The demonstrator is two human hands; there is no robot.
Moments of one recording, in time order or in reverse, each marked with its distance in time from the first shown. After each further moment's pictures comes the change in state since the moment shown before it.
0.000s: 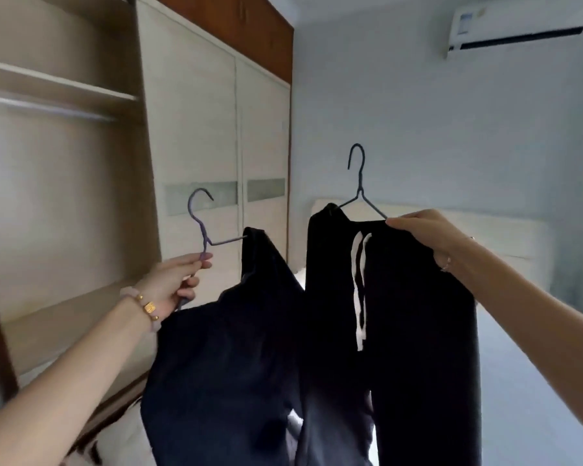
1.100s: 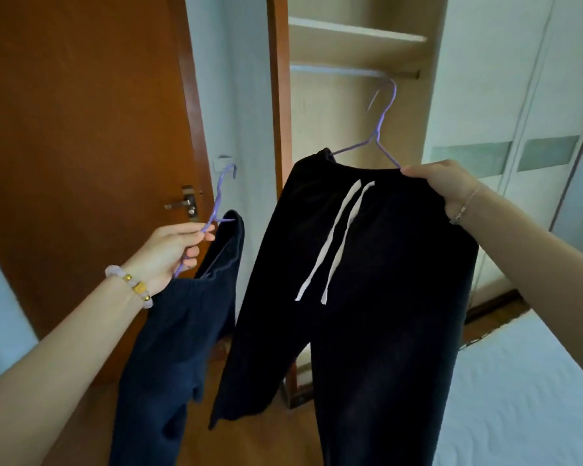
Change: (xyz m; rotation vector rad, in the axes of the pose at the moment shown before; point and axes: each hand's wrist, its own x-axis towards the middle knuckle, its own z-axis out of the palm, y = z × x) left_hand -0.038 0.124 -0.564 0.272 0.638 0.095; right_hand 0.031 -0.313 0.615 0.538 -0.593 -0.075
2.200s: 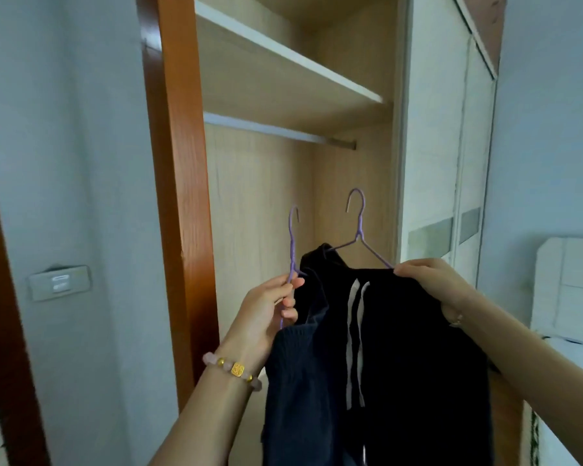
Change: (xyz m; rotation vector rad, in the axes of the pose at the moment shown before) left_hand 0.548 -0.018 0.264 -0.566 -0.546 -0.136; right_hand 0.461 0.077 0.051 -0.280 0.289 -0.007
